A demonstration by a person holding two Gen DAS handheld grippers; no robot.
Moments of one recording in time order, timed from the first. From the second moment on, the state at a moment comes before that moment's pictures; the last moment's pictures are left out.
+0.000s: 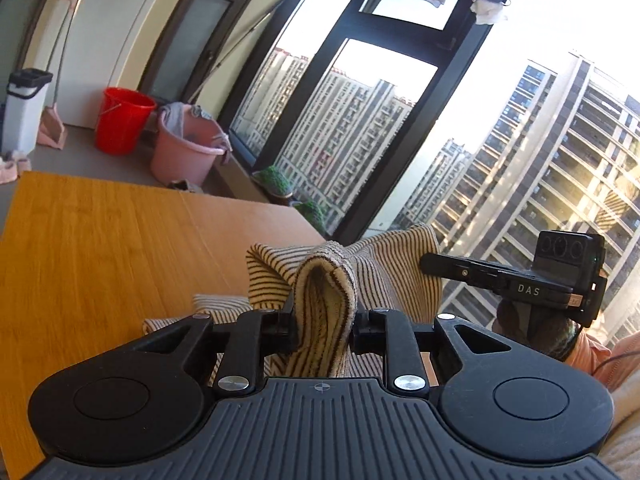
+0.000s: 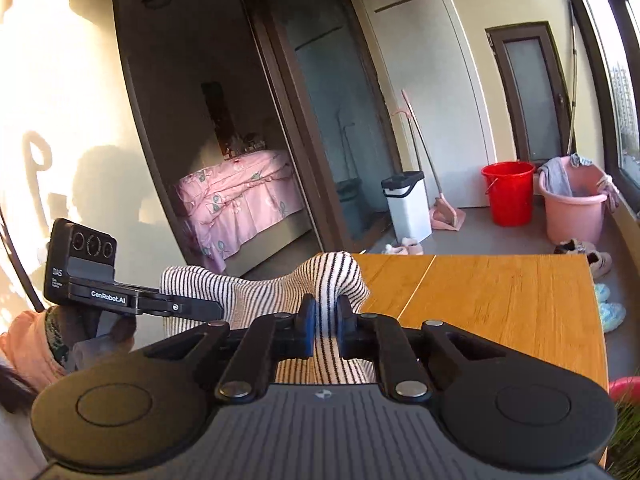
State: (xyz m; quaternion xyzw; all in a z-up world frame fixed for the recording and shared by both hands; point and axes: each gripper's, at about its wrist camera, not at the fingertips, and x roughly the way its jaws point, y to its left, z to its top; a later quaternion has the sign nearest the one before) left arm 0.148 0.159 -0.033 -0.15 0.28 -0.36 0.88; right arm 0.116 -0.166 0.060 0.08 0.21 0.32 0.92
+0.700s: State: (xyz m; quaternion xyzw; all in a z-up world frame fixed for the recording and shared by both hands) left arm 0.181 0.090 -0.063 -0.08 0.33 -0.33 0.88; right arm 0.183 -0.129 -0.019 0.02 0.29 0.21 0.93
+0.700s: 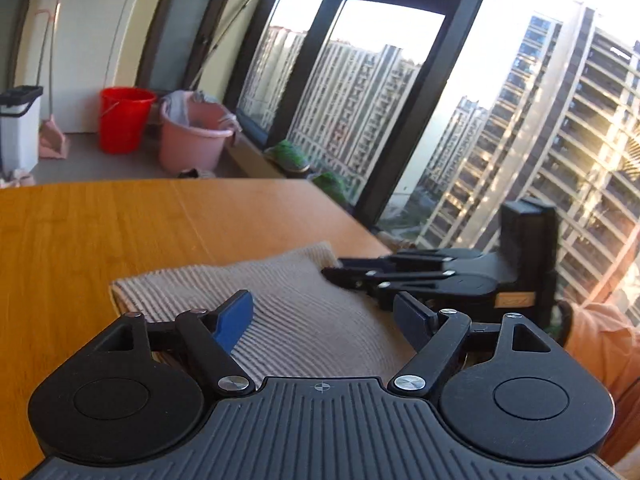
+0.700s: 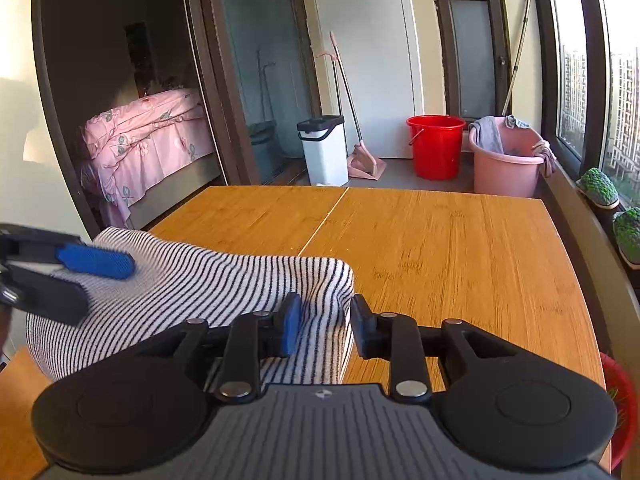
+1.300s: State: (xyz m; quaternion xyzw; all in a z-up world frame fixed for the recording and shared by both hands) left arm 0.178 0.115 -0.073 -0.13 0.35 -0.25 0.90; right arm 0.134 -0.155 -0.055 0.37 0.41 0.15 0.82
